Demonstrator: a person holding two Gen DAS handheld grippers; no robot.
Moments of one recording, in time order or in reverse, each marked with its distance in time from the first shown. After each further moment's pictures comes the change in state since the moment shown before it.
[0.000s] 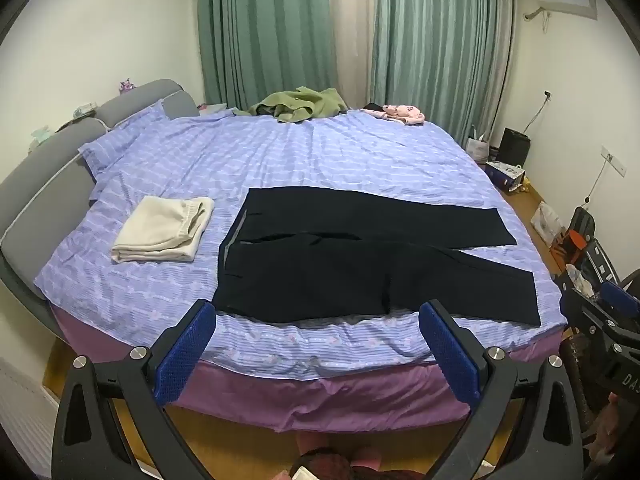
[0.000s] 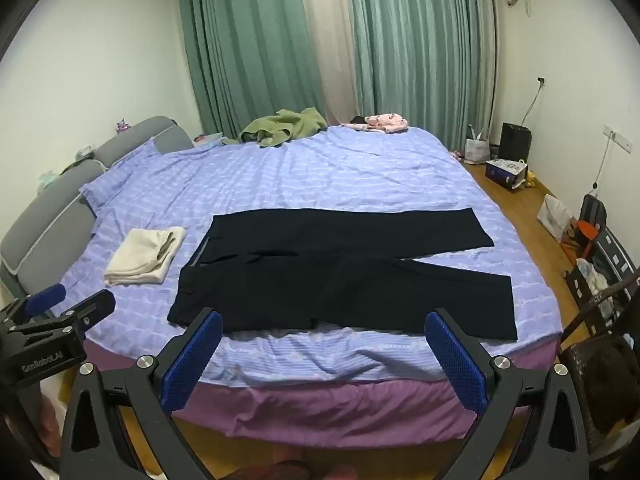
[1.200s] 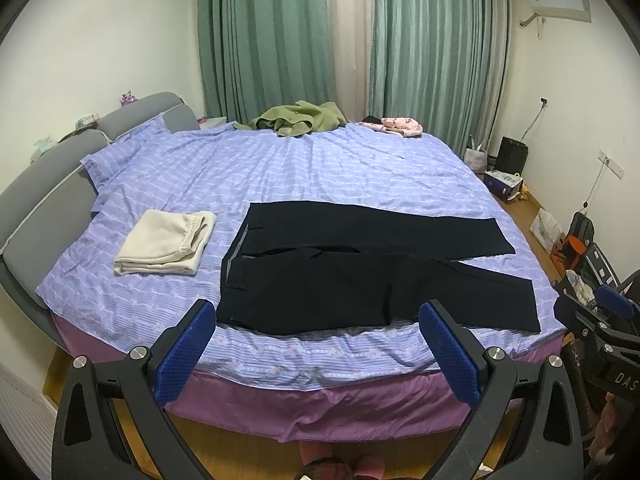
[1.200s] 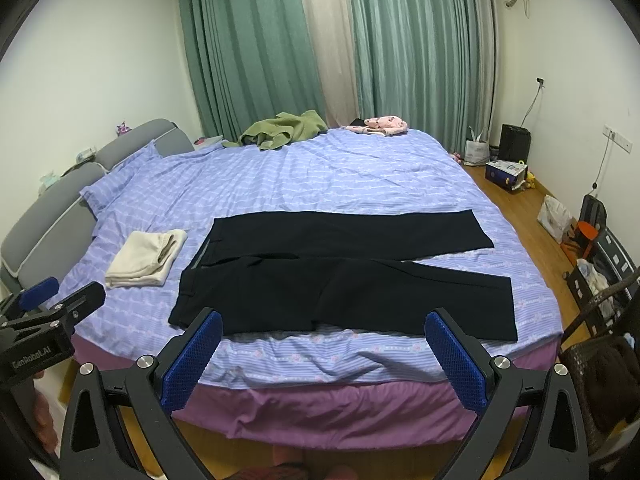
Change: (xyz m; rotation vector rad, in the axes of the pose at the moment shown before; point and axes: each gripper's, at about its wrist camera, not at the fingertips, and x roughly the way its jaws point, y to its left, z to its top) left arm -0.009 0.001 0.010 0.014 -0.049 0.010; right arm -0.005 -0.001 -0.001 -0.002 0.000 0.002
